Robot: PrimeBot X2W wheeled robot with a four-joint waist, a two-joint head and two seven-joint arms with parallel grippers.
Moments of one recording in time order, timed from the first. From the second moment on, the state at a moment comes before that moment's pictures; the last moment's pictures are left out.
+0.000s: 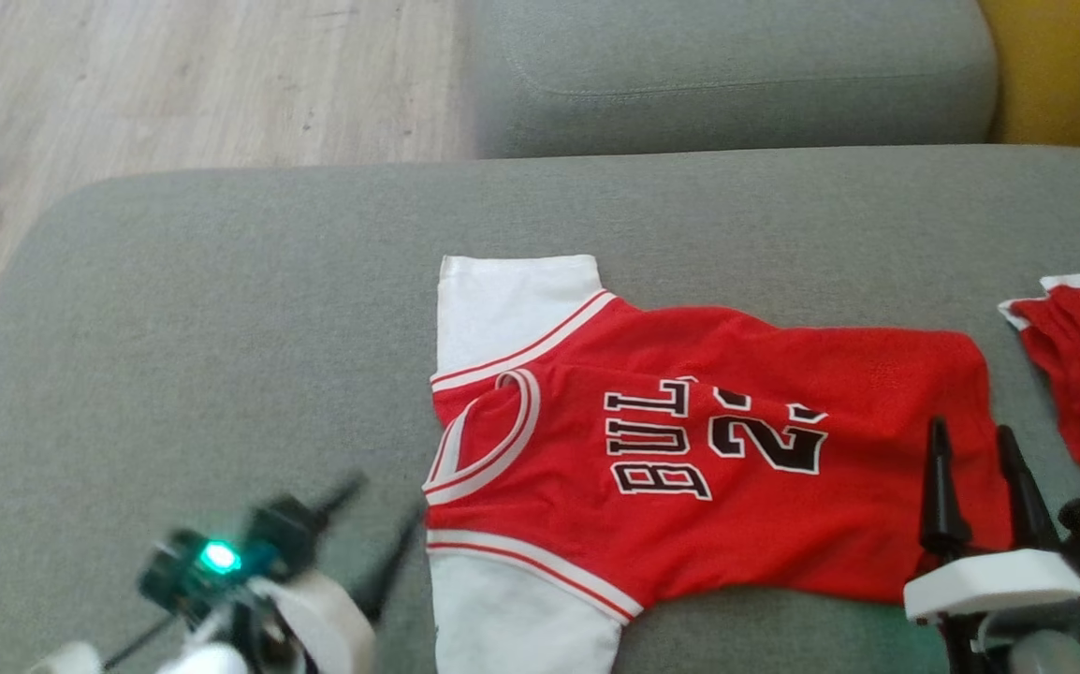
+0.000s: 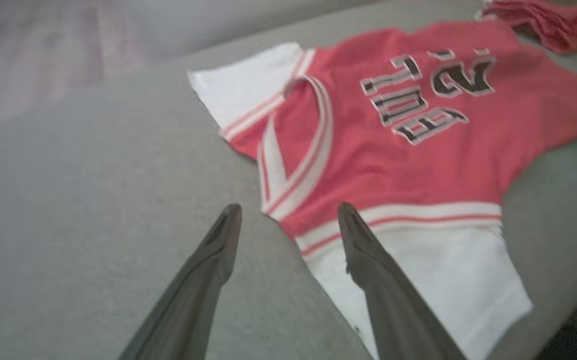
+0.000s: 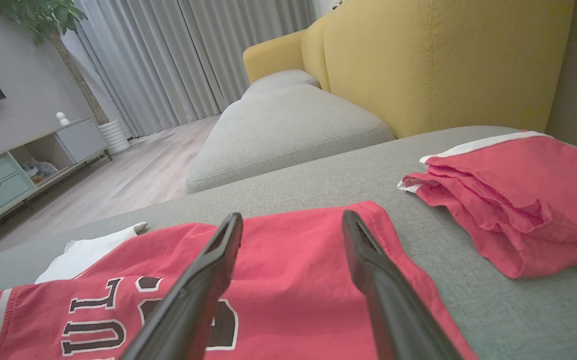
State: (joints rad) left arm -0.13 0.49 -0.70 0.06 -0.47 0.00 0.23; right arm 0.00 -0.04 -0.11 0.35 0.26 0.13 -0.25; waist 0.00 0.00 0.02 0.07
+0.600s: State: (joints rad) left arm -0.18 0.19 -0.38 0.20 -0.56 0.15 -0.25; right arm 0.00 -0.04 -0.04 0.15 0.26 0.13 -0.25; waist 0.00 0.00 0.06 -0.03
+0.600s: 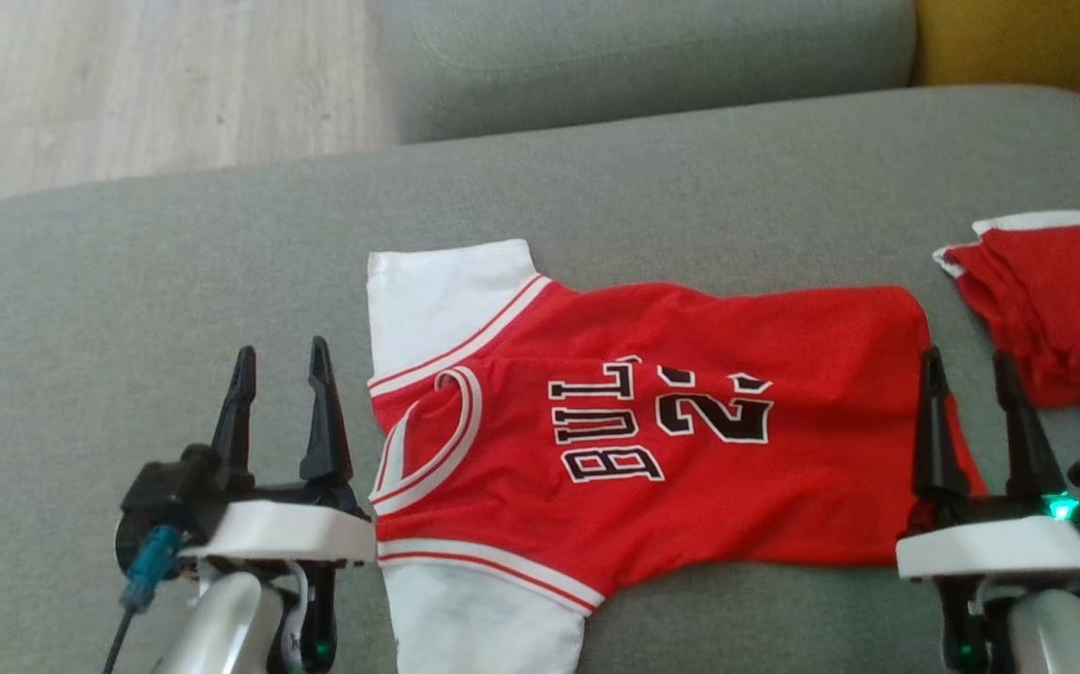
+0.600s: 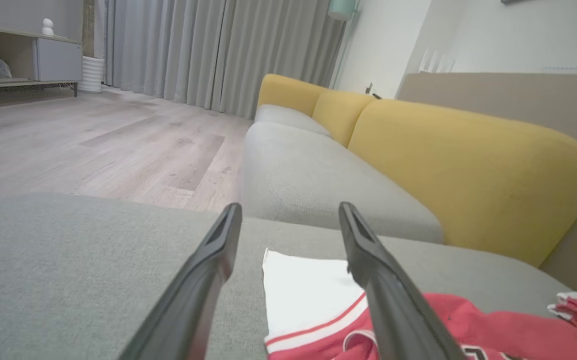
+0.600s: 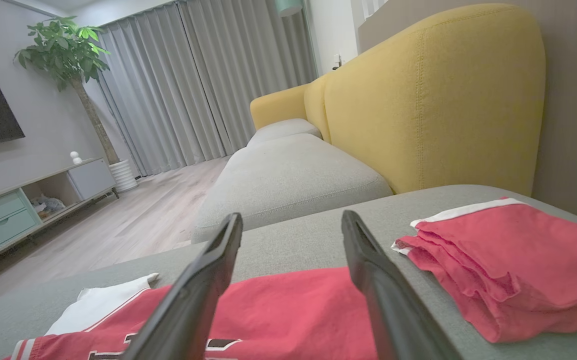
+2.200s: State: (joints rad) left arm -1.00 0.28 -0.43 0.99 -0.48 -0.08 -0.10; right arm -0.14 -0.04 0.01 0.14 0.33 0.13 -0.25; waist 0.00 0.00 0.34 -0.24
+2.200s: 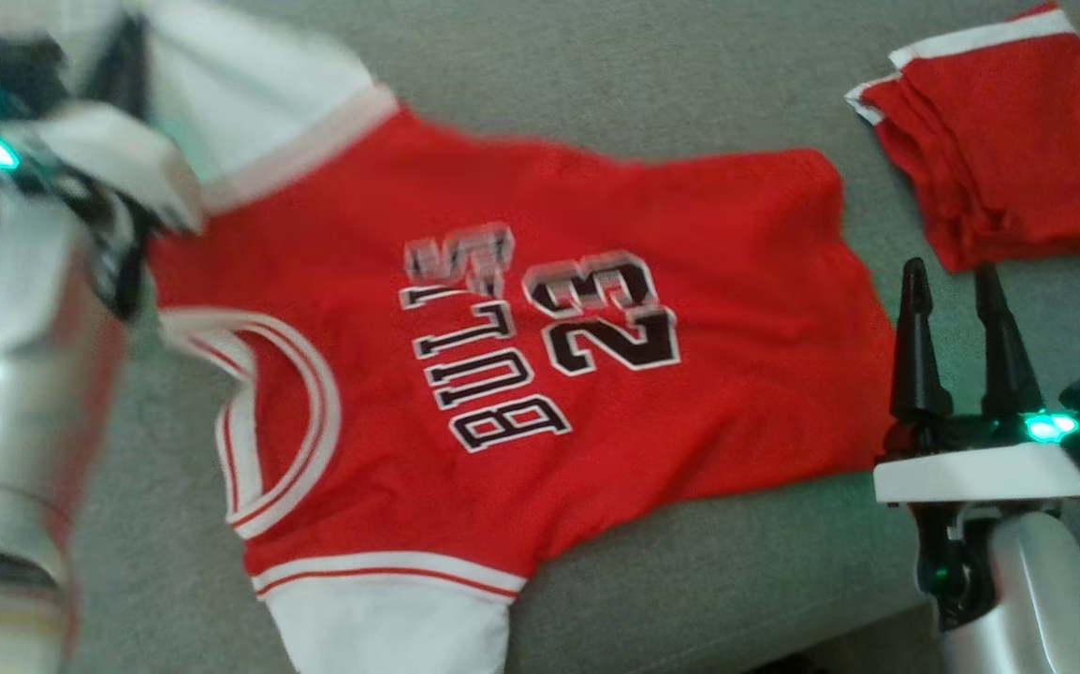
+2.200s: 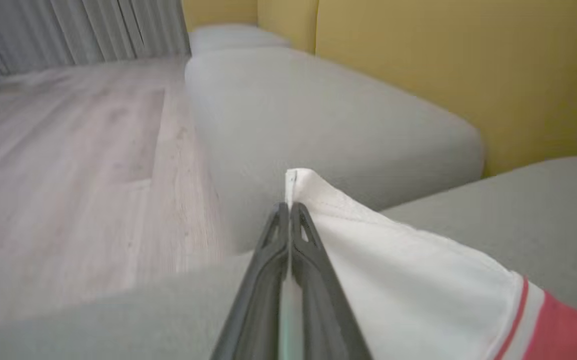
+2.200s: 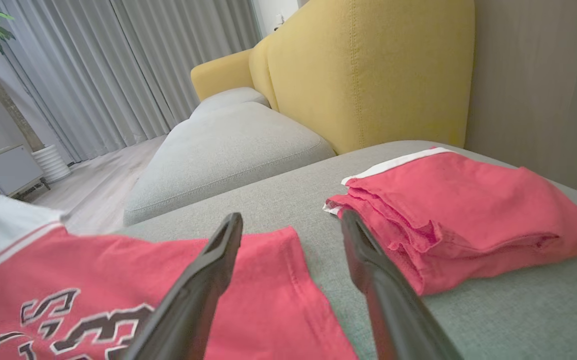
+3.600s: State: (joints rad) left arm -0.75 0.16 -0.41 0.76 -0.41 -0.01 -0.26; right arm -0.09 -0.04 -0.13 0.18 0.27 0.13 -0.25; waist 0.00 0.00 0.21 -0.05
